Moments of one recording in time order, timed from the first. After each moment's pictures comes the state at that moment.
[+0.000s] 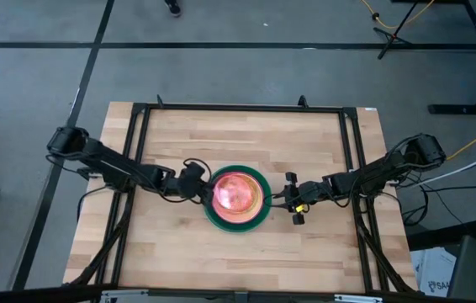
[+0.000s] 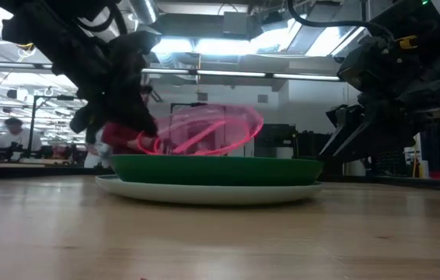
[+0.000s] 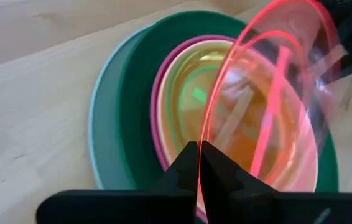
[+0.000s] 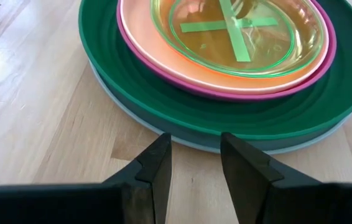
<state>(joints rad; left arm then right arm) -0.23 1.36 0.60 -0.02 -0.44 -1.07 0.26 1.39 0.38 0.37 0.12 0.02</state>
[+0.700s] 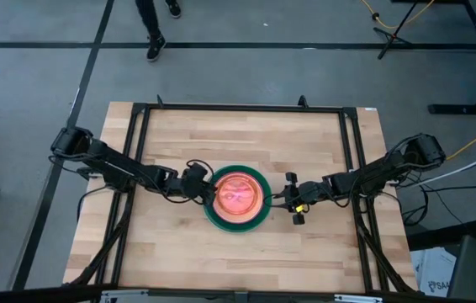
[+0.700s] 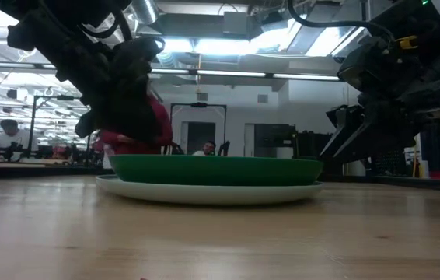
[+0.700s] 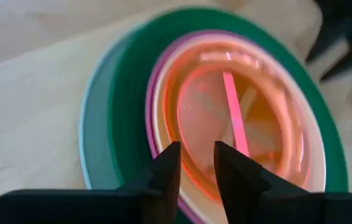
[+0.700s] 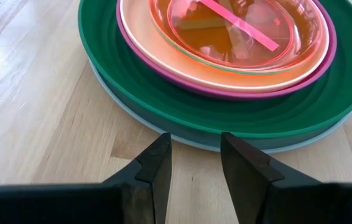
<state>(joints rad) -0.21 1.42 0.60 0.05 -0.44 -1.04 0.26 1.39 0.38 0.36 0.12 0.02</state>
